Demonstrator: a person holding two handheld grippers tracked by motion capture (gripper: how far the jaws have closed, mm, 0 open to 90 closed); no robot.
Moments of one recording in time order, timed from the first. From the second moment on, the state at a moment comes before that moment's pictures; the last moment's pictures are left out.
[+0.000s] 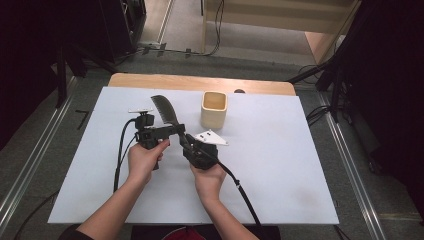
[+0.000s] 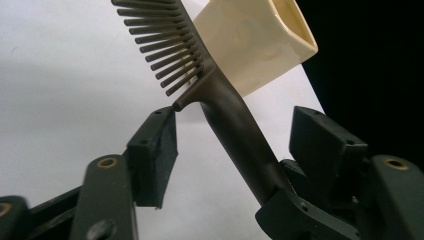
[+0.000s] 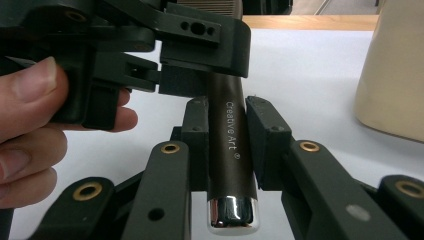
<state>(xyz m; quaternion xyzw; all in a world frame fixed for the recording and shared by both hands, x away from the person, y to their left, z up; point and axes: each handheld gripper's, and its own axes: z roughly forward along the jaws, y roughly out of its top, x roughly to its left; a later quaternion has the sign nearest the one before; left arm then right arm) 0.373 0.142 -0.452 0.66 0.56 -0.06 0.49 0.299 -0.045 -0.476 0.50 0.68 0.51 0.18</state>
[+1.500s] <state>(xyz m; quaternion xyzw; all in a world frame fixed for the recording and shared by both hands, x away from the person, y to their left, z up) 0.376 0.149 -0.453 0.63 0.58 -0.13 0.51 0.298 -0.040 -0.484 0.49 0.67 0.52 0.16</state>
